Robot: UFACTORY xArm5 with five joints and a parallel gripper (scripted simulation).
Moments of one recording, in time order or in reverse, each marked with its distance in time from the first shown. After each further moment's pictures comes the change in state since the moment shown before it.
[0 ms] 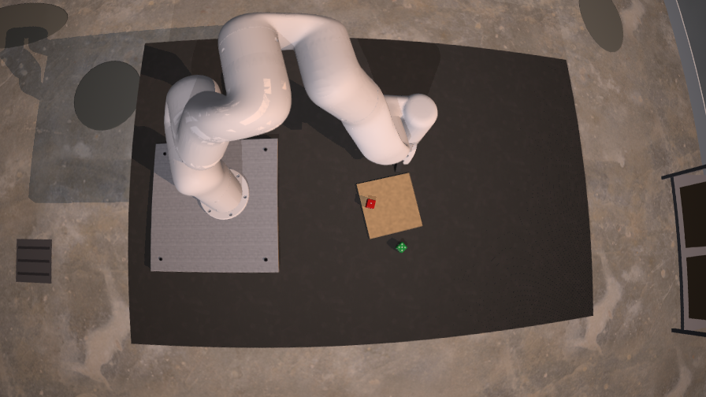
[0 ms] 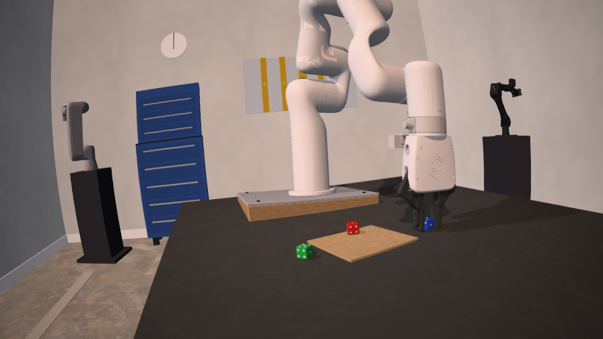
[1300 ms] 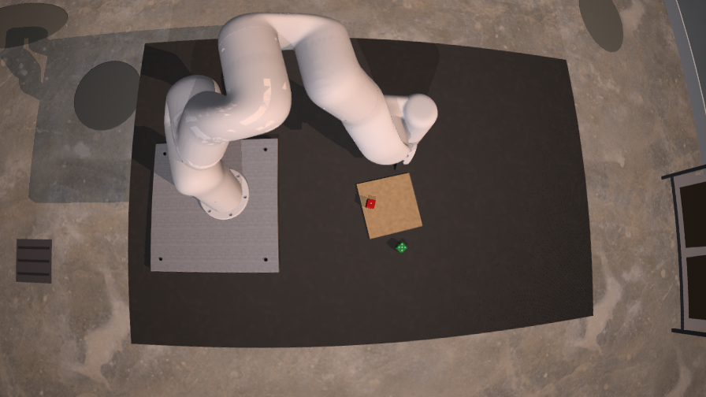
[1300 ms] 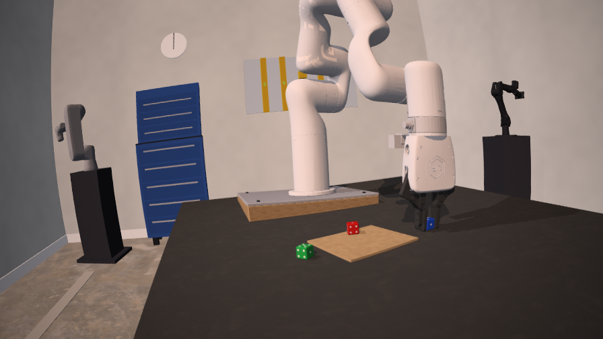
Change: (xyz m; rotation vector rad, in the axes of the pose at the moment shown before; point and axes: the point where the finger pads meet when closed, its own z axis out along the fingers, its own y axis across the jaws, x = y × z) arm 0.000 0.000 0.000 0.000 -0.001 0.000
